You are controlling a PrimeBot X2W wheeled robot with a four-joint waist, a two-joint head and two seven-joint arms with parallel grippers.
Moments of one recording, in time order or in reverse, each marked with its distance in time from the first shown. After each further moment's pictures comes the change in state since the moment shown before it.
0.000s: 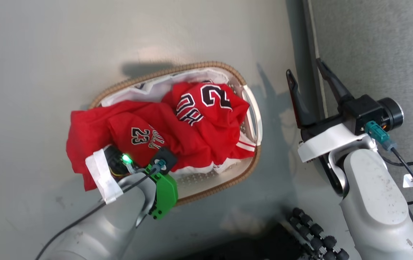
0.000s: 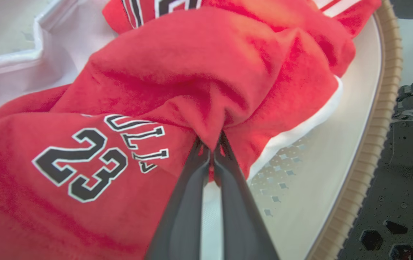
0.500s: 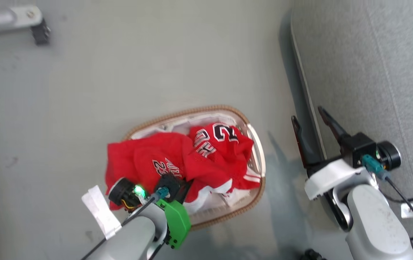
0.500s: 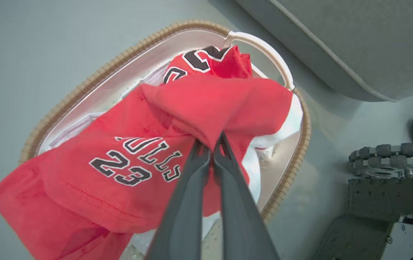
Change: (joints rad) left arm 0.209 0.032 0.154 -0.246 -0.020 0.003 -0.001; right arm 0.137 -0.021 -0.007 0.072 0.013 0.000 0.000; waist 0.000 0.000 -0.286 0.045
